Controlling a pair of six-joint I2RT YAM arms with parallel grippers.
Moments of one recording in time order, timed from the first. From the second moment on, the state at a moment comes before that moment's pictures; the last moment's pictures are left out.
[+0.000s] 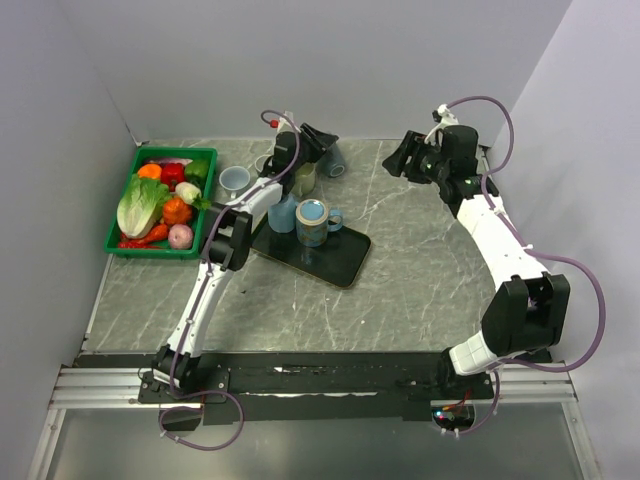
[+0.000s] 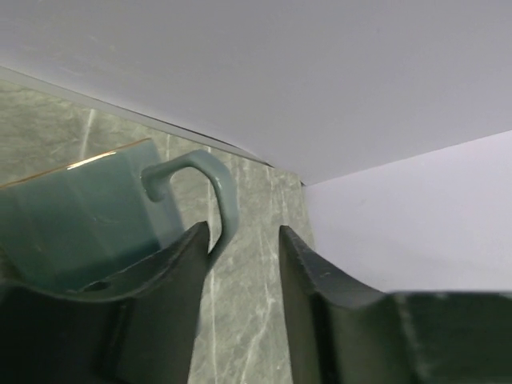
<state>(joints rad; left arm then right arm) -0.40 2.75 2.35 0.40 0.18 -1.06 0.12 1.50 1.35 -0.25 -0.30 0.39</state>
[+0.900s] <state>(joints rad) -0.40 2.71 2.25 0.45 0.31 -1.02 0.10 1.50 1.35 -0.27 -0.29 0.40</state>
